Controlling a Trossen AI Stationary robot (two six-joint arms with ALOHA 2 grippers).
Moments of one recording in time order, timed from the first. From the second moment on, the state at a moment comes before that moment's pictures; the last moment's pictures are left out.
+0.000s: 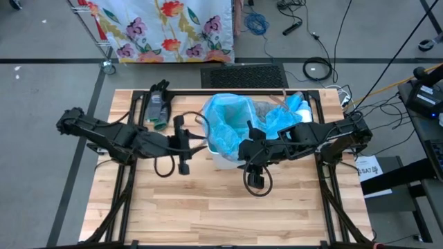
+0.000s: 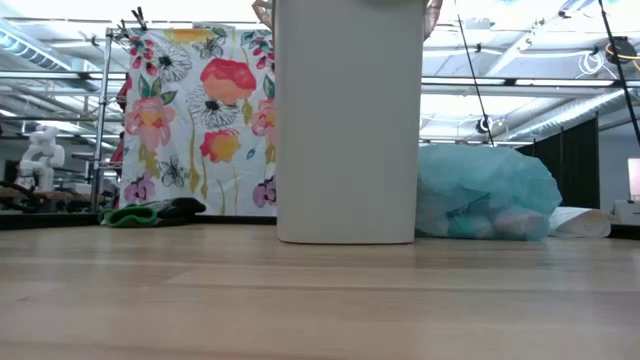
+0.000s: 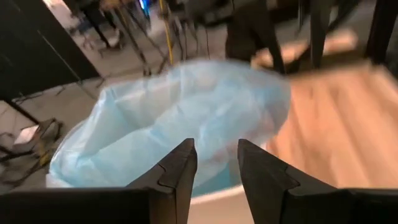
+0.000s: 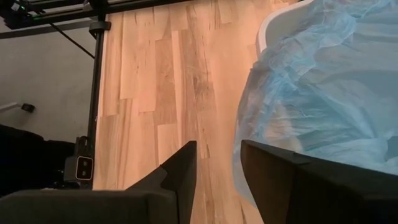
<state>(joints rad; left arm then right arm) -0.34 1.21 1.27 -0.45 -0.55 0.14 0.32 1.66 1.90 -1.11 0.18 0.41</state>
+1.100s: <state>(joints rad) -0.35 1.49 1.53 -0.76 -0.77 0.36 0.32 1.65 1.90 -1.11 0.18 0.46</state>
